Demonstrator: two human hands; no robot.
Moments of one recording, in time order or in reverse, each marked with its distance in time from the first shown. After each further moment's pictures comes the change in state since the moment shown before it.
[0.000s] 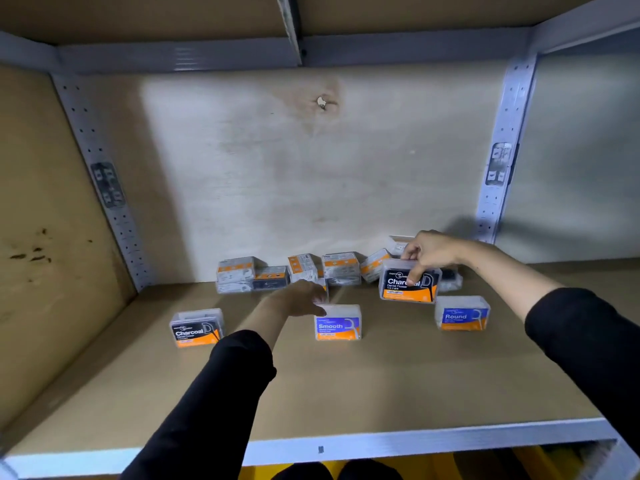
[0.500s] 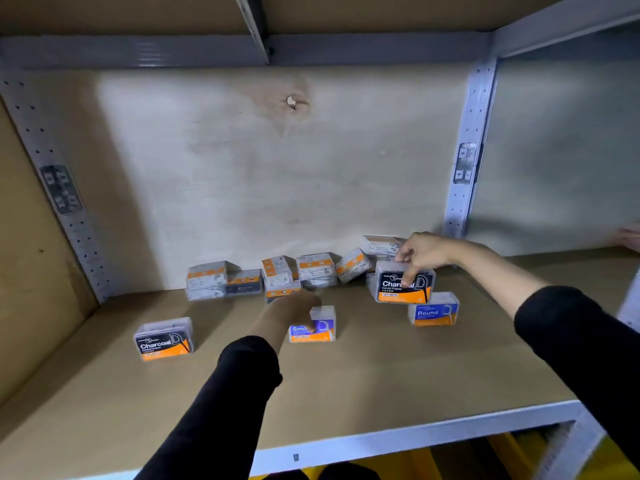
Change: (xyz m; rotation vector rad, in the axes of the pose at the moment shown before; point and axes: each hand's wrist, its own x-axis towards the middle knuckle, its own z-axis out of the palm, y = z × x) left_hand 0.027 0.032 0.019 0.231 -0.084 0.038; right_hand -0.010 0.028 -0.008 0.004 -0.026 0.058
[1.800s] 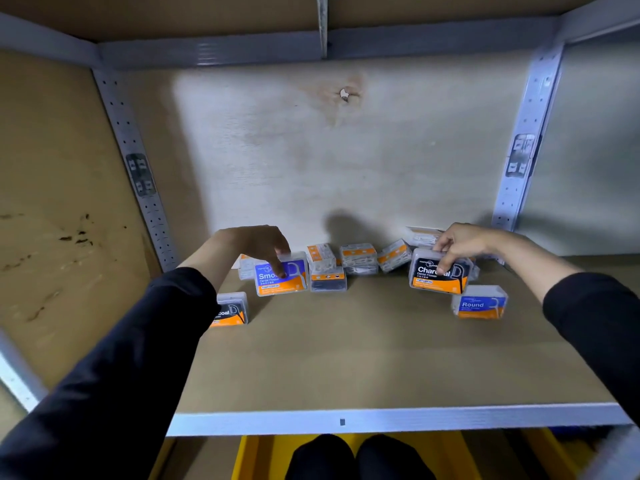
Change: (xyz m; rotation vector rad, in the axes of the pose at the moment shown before) left_hand -0.107 -0.099 -0.090 -0.133 0.016 -0.183; right_hand 0.000 -0.016 0.008 0.068 0.040 0.042
